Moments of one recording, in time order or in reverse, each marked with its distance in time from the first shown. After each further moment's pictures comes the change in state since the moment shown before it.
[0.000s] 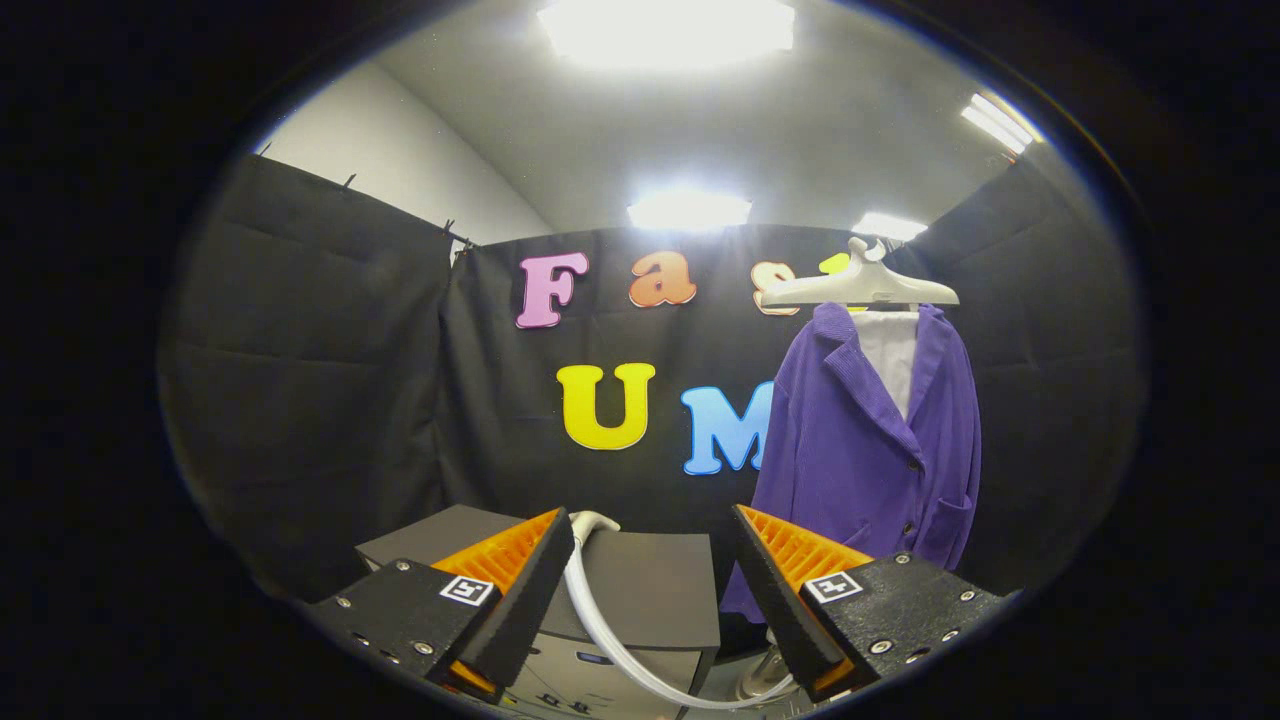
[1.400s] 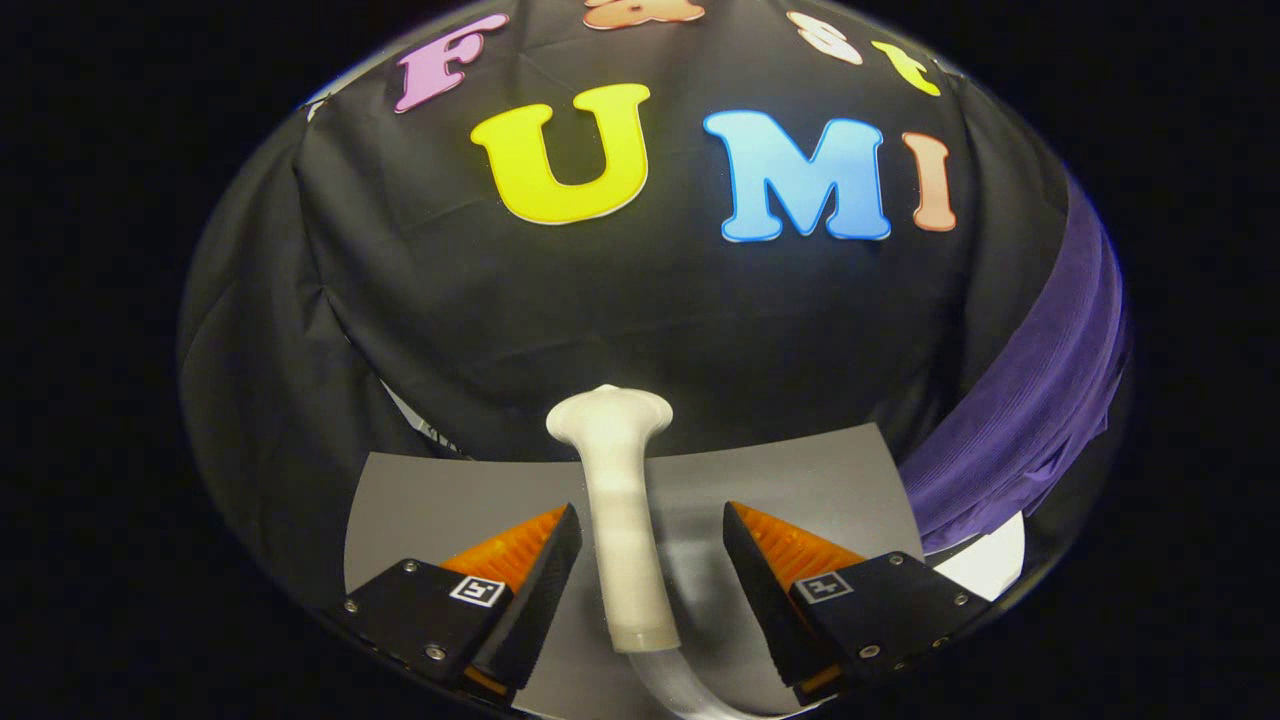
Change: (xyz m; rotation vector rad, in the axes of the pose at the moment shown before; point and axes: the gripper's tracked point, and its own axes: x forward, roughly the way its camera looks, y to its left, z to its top) arm 0.303 0.100 -0.184 0.206 0.864 -0.055
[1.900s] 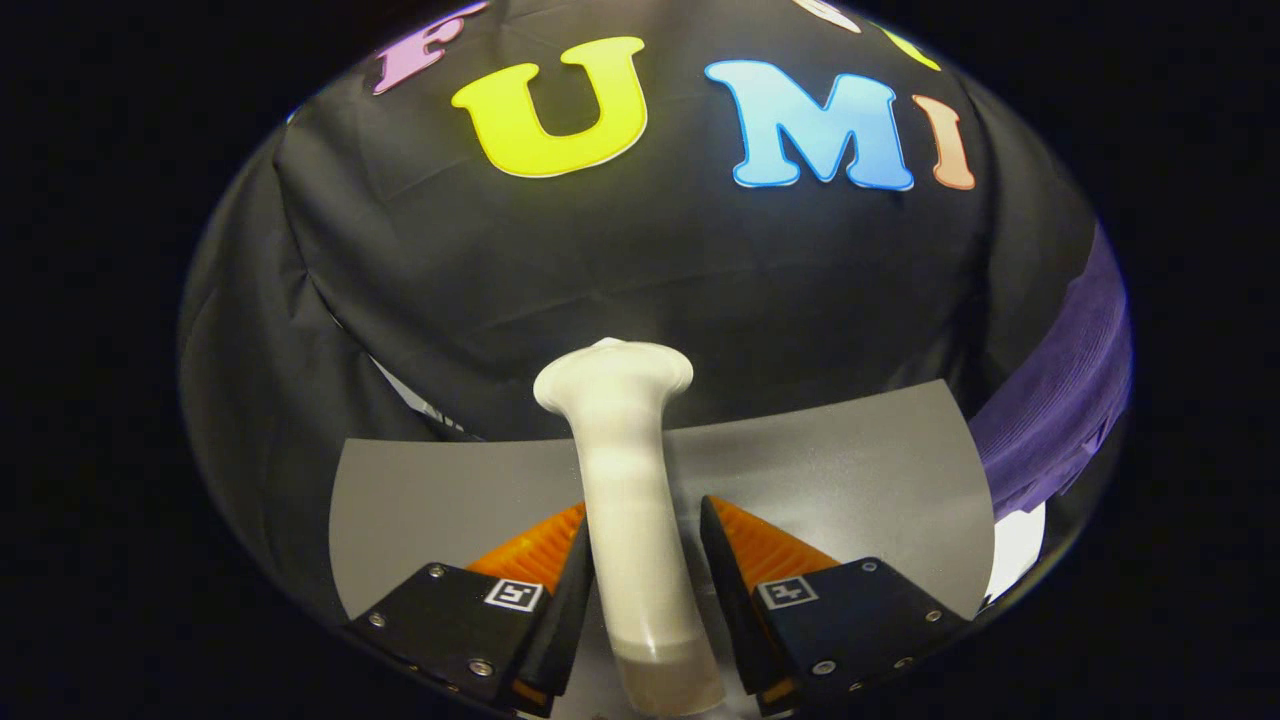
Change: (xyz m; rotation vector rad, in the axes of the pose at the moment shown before) arm 0.043 0.003 -0.017 -0.008 0.032 -0.042
